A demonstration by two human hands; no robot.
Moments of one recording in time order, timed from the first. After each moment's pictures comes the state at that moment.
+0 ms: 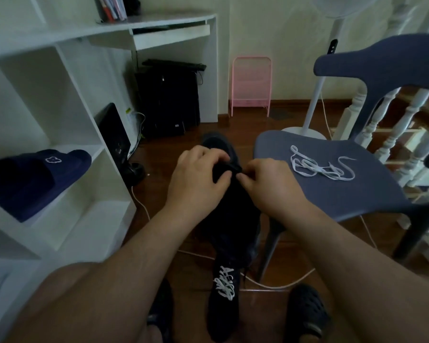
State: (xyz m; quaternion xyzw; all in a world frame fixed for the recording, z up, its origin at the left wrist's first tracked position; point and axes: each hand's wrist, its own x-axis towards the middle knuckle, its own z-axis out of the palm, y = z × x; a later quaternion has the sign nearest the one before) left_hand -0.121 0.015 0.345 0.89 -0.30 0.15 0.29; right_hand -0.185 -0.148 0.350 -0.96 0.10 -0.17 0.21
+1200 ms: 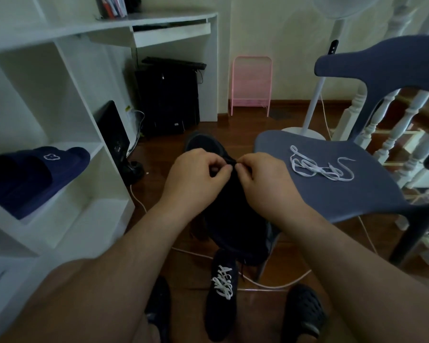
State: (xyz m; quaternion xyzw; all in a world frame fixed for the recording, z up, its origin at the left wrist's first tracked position) left_hand -0.123 0.016 0.361 0.89 -0.31 0.11 0.32; right_hand -0.190 -0.135 0.356 -0.94 0.06 -0.23 0.24
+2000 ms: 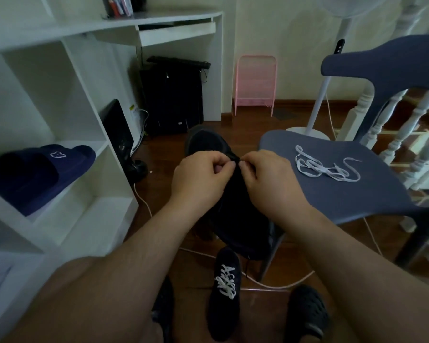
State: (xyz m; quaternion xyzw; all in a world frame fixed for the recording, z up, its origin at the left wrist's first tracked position) left_hand -0.127 0.015 0.359 0.88 -0.26 0.06 0.39; right_hand -0.183 -0.133 0.349 -0.94 0.06 -0.27 0.20
